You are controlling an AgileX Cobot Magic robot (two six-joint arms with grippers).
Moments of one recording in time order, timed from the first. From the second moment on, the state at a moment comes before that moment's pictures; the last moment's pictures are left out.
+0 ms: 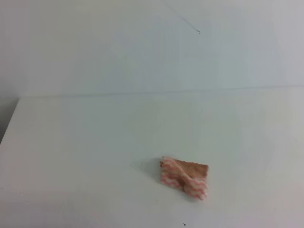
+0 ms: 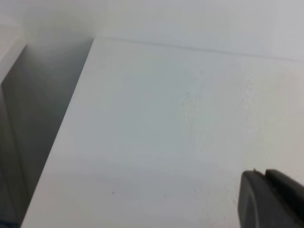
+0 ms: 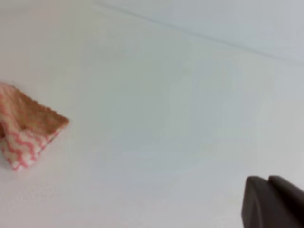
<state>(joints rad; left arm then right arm) -0.07 -0.03 0.04 0.05 0.31 -0.30 0.72 0.79 -0.71 -0.74 0.73 0.65</state>
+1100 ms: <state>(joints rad) -0.07 -0.03 0.04 0.05 0.31 -0.30 0.72 0.68 -0.59 -0.74 0.75 0.72</state>
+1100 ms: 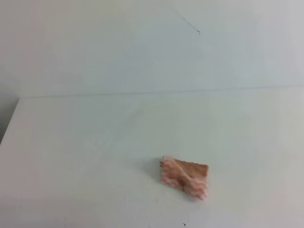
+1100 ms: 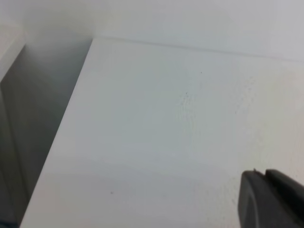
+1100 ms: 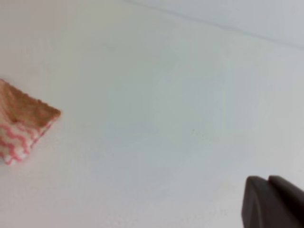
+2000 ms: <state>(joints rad) -0.07 -0.03 0.04 0.05 0.31 -0.30 0.08 0.21 -0.59 -0.74 0.76 0.72</state>
